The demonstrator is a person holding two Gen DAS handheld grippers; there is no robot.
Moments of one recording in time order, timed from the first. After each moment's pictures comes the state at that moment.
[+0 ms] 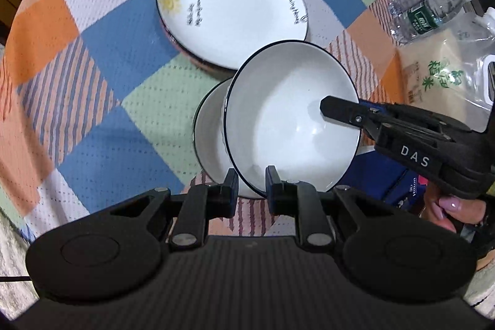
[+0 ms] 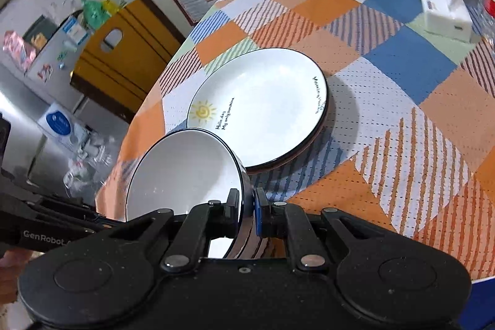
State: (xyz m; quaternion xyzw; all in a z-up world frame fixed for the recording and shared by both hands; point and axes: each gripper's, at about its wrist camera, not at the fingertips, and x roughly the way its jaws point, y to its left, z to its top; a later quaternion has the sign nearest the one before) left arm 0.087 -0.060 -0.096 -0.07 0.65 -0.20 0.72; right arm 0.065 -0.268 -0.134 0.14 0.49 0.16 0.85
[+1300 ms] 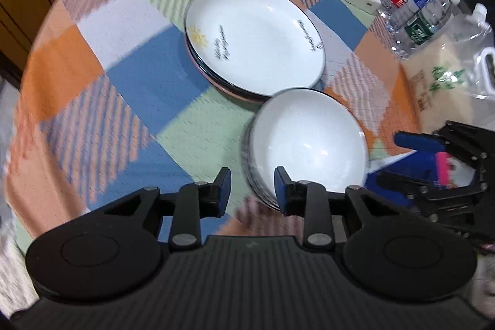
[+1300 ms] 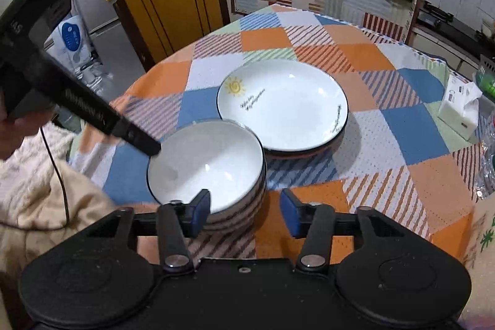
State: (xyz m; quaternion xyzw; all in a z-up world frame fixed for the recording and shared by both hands) left arm 0.075 -0.018 -0.102 -0.04 0.56 -0.22 0.80; right arm 0.009 -0.242 -0.117 -0.07 0.45 0.21 0.86
